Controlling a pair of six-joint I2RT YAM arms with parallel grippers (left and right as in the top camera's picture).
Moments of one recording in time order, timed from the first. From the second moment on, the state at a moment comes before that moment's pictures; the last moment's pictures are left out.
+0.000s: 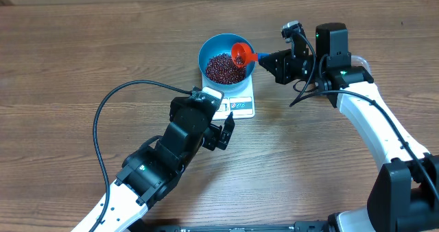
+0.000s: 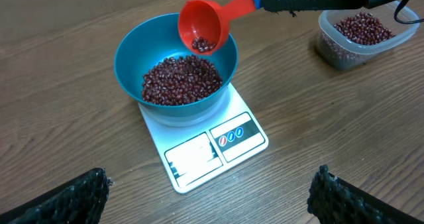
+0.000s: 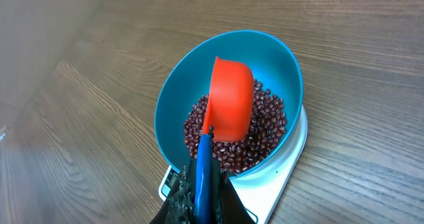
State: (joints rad) left arm -0.70 1.04 0.84 -0.39 -0.21 -0.15; right arm 0.16 1.65 1.20 -0.30 -0.67 0.06
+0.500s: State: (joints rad) left arm -0.70 1.04 0.84 -0.39 -0.21 -0.15; right arm 0.14 1.65 1.20 -0.27 -0.74 0.21
